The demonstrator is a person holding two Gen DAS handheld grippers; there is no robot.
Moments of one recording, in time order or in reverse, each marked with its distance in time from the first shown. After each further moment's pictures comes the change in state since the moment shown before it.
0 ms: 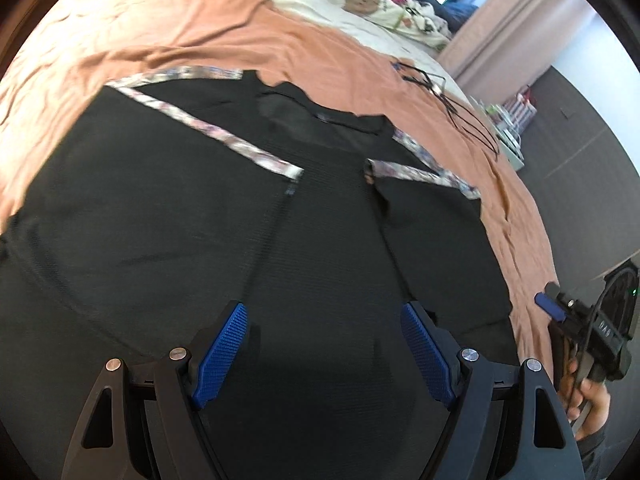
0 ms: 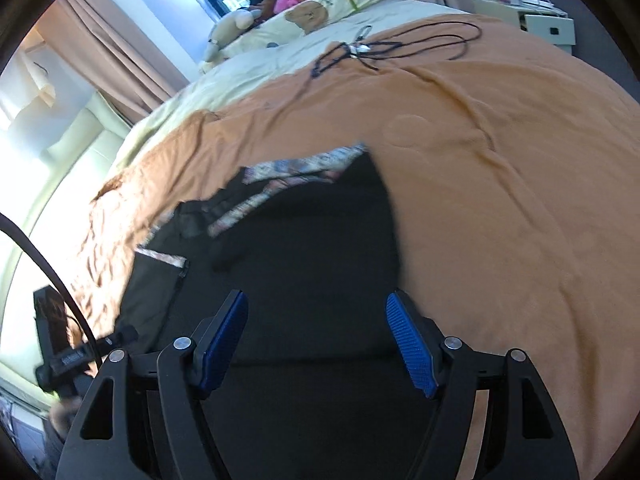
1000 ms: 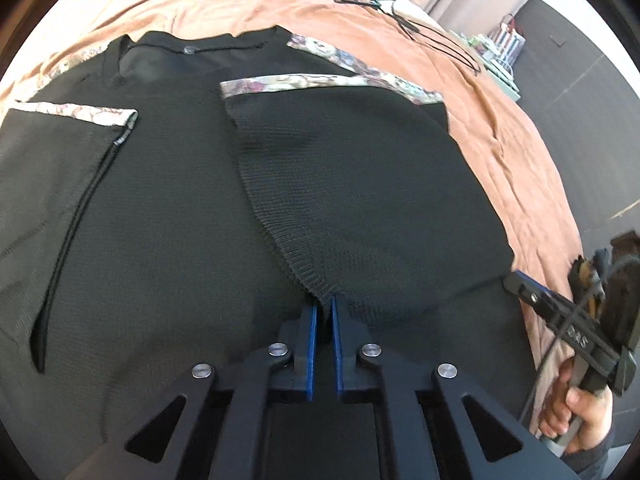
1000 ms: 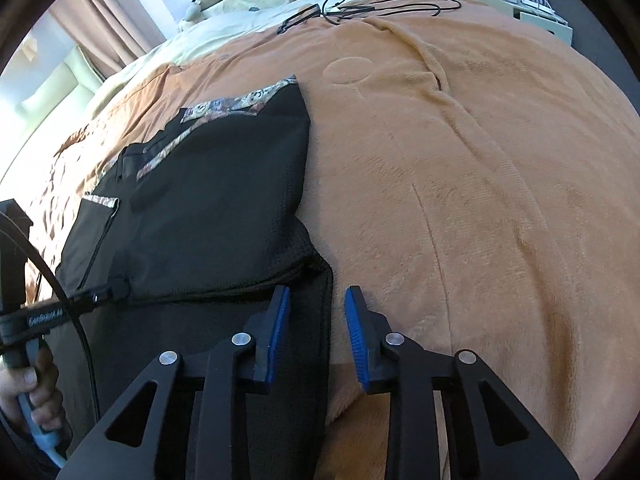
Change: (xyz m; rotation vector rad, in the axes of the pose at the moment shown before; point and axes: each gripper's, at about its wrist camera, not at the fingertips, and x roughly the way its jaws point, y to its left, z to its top) left arm 0.082 -0.105 -0.035 0.138 0.154 0.051; right arm 0.015 -0.030 -0.024 -0.082 0.091 -0.110
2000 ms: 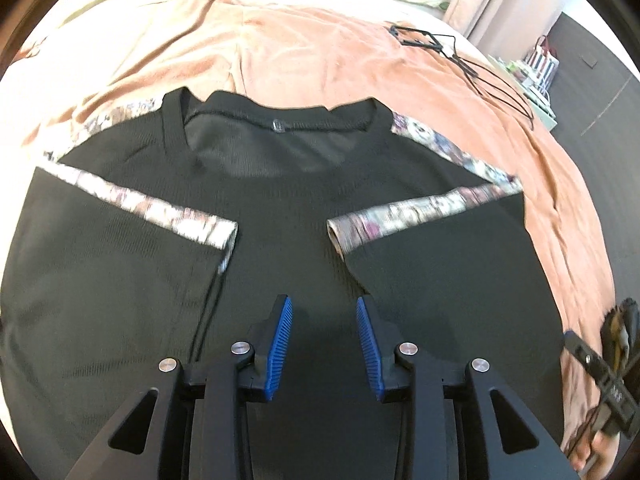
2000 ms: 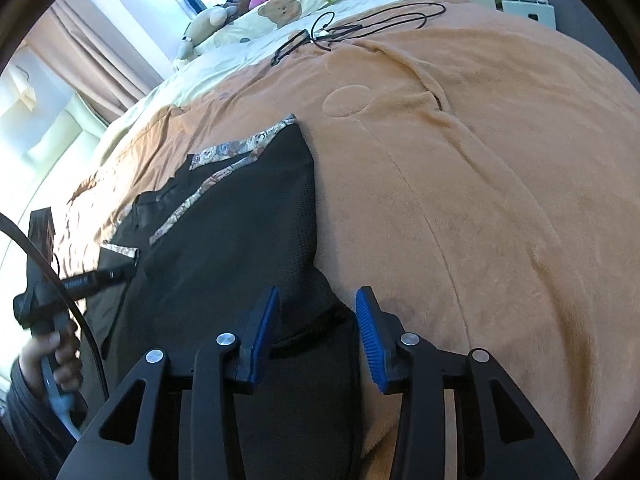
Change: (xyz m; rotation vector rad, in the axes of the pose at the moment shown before) left arm -0.005 0.070 0.094 -0.029 -0.077 0.140; right arm 0.000 -0.005 0.010 0.102 -0.079 0.068
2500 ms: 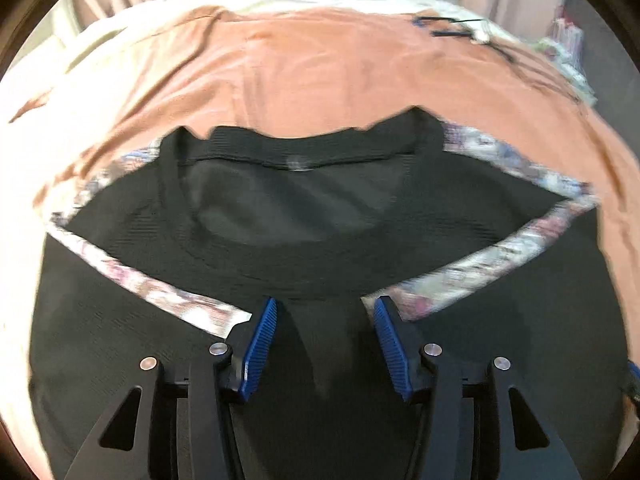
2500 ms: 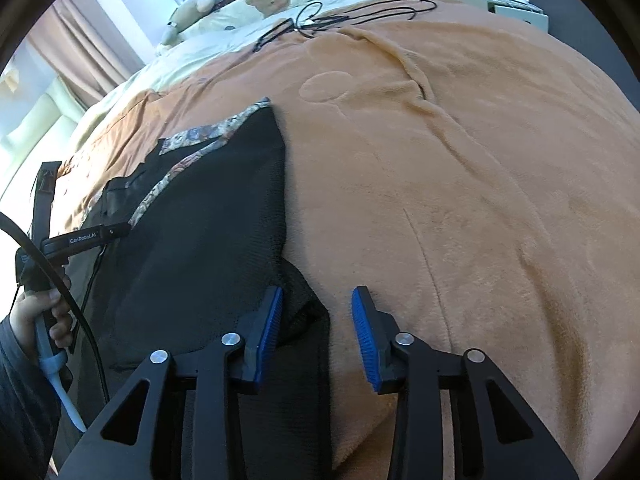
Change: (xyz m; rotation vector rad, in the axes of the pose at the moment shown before) left arm 0.045 0.000 0.033 0.078 -0.034 0.254; right arm 0.014 0.002 0.001 -0.029 0.028 -0.103
